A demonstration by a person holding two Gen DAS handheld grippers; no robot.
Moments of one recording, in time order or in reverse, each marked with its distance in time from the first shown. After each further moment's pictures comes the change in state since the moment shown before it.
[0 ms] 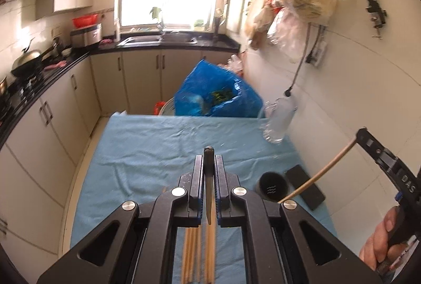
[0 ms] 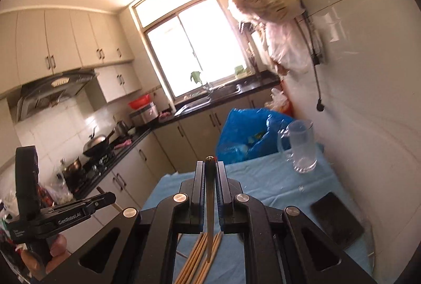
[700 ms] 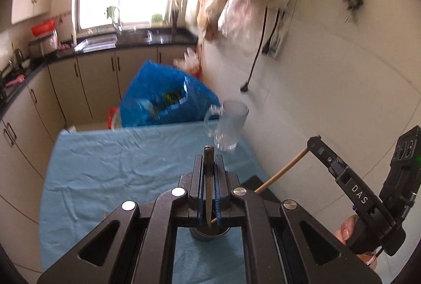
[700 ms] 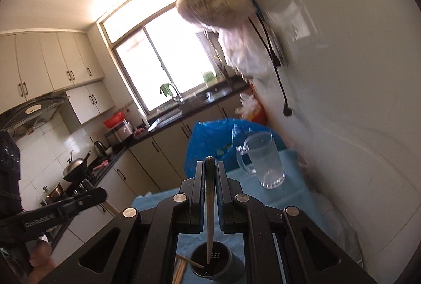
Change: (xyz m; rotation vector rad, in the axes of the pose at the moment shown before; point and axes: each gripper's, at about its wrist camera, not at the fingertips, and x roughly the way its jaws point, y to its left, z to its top) left arm 0.080 -0.104 0.048 0.074 0.090 -0.164; right arm 0.031 -0.094 0.035 0.115 -0.003 -0.111
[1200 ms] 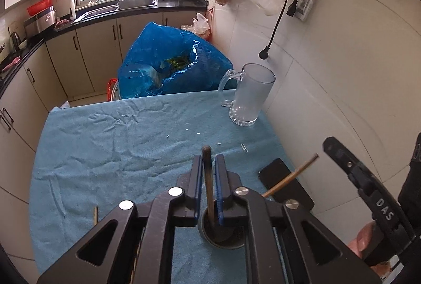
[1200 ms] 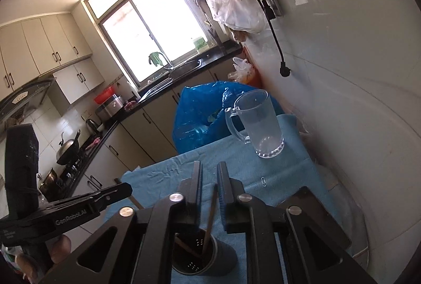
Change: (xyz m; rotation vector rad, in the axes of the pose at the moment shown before) left arm 0.090 0.017 -0.008 -0.026 0.153 0.050; right arm 0.061 -0.027 -0.026 0.020 0.157 -0.025
